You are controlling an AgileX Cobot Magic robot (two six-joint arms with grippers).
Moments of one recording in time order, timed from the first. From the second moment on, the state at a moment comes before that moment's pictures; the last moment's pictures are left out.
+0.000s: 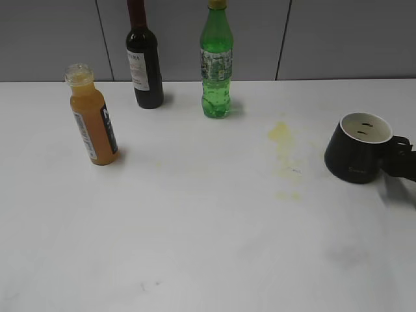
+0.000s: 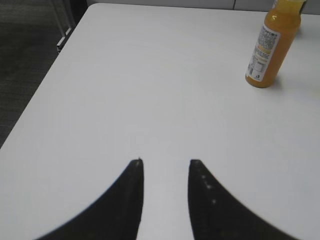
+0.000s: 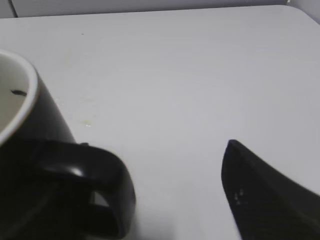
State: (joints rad) left arm 0.03 -0.01 -0.48 0.01 1.08 0.08; right arm -0.16 2.08 -0.46 0.00 -1.21 0.00
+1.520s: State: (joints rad) left arm 0.03 -0.01 -0.48 0.01 1.08 0.08; right arm -0.15 2.13 -0.59 -0.16 -1.19 -0.01
